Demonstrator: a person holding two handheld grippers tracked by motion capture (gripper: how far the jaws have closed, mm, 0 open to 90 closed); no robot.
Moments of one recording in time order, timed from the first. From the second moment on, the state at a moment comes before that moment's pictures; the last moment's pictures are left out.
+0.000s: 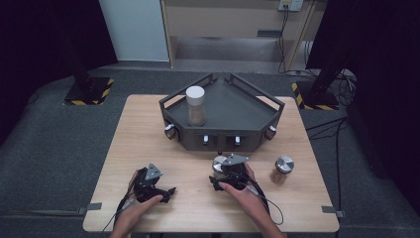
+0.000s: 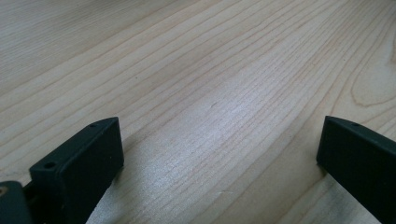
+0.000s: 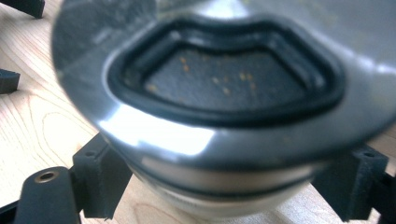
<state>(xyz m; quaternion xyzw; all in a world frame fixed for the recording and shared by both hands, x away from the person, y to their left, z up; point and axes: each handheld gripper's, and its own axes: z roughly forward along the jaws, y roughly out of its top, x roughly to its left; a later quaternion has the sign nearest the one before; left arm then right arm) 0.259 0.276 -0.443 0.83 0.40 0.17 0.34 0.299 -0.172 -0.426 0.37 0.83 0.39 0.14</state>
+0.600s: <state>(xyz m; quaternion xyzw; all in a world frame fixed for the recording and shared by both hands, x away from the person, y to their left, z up) 0.259 0.276 -0.443 0.83 0.40 0.17 0.34 0.293 -0.162 -0.424 0.37 0.83 0.38 0.16</state>
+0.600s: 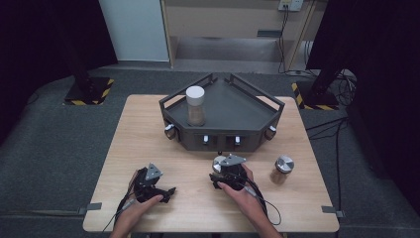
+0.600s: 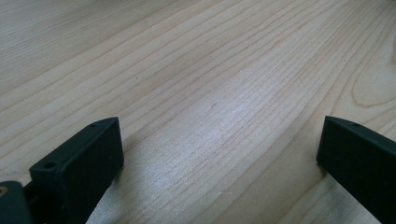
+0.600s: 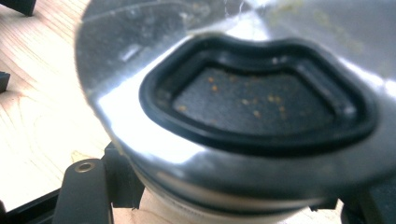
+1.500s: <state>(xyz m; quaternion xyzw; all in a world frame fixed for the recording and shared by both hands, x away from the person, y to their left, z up) 0.257 0.274 -0.443 0.83 0.41 0.17 0.34 0.286 -0.179 -0.375 0.39 0.82 0.38 0.17</state>
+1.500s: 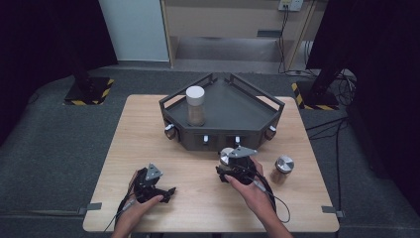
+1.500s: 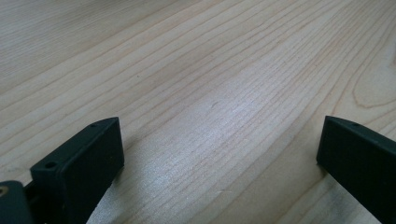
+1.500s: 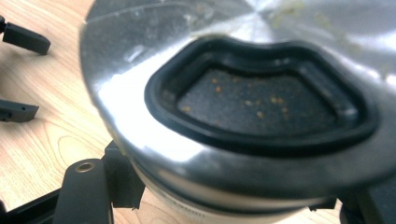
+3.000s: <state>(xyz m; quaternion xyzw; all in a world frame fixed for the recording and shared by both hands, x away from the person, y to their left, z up) 0.258 0.274 -0.443 0.83 0.41 0.17 0.34 0.292 -0.189 -0.313 0.39 0.80 0.39 0.20</state>
